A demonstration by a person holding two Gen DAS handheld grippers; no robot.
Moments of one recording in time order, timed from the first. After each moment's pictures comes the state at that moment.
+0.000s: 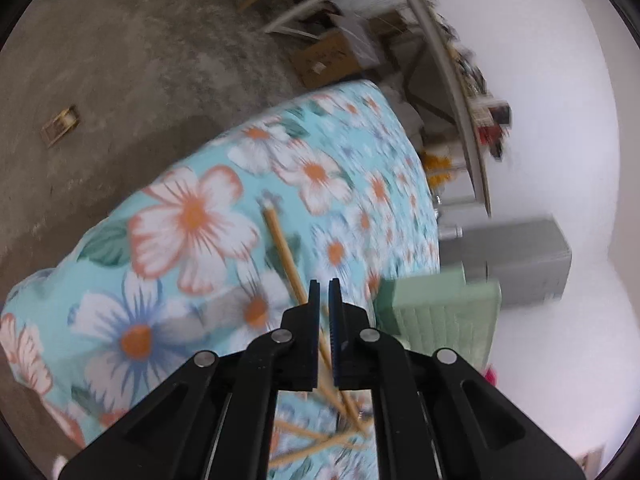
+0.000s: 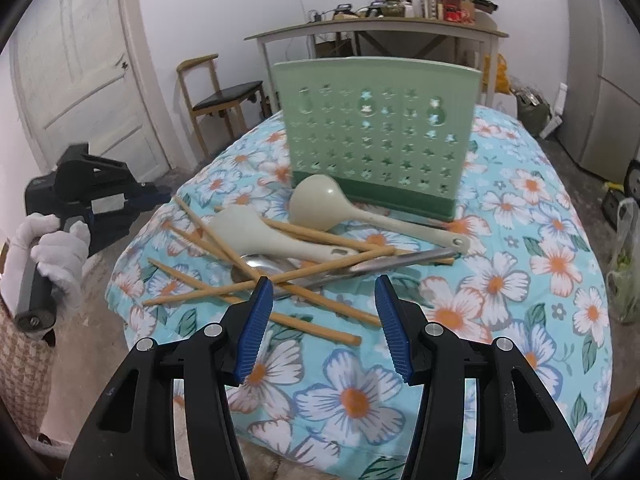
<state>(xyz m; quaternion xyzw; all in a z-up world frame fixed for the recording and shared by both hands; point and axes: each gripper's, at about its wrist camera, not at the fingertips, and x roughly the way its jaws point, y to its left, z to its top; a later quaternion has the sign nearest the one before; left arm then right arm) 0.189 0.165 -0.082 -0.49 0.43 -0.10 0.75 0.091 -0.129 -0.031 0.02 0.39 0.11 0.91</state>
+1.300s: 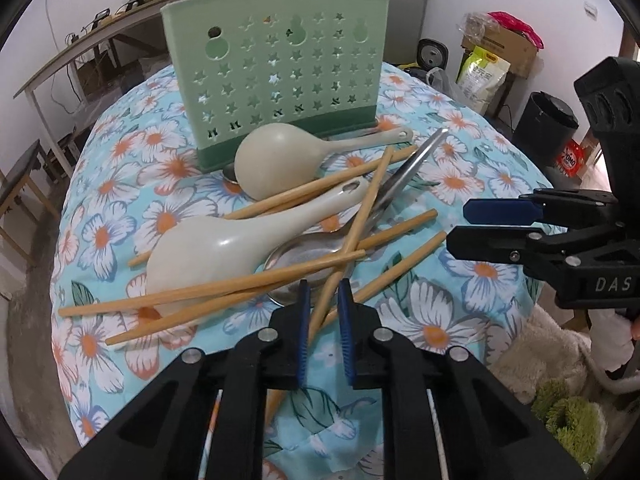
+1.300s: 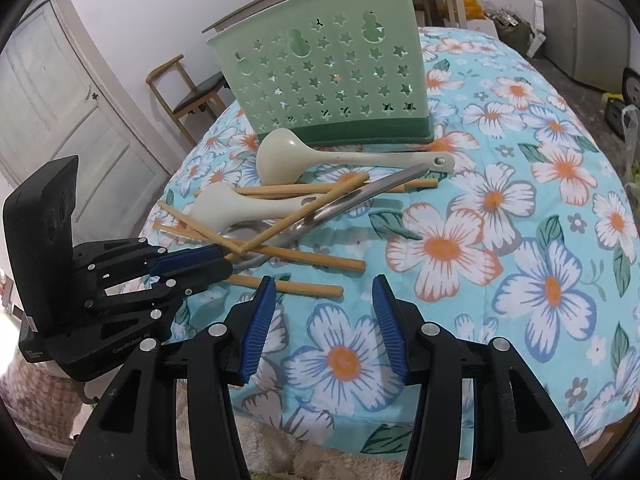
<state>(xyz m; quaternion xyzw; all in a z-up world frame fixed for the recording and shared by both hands) 0.140 -0.035 -0.069 0.15 0.43 -0.32 0.83 0.094 -0.165 -0.059 0.14 0.46 0.09 0.87</state>
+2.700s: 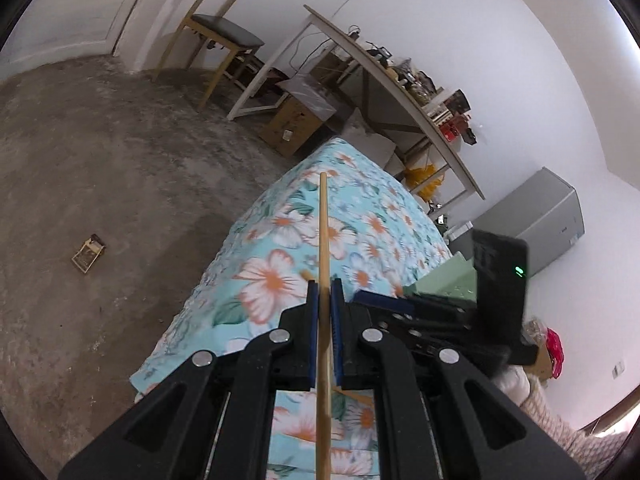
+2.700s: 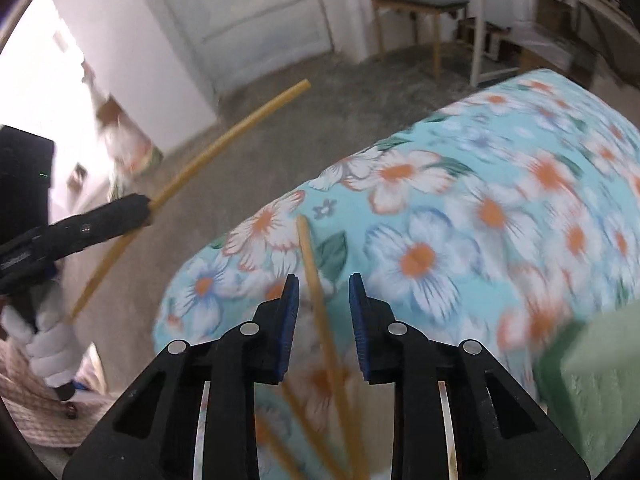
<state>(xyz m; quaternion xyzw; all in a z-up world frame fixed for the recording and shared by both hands) 0.129 0.212 -0.049 -0.35 0.34 -0.09 0.87 0.273 0.072 -0.066 -0.15 0.52 0.41 0.74</state>
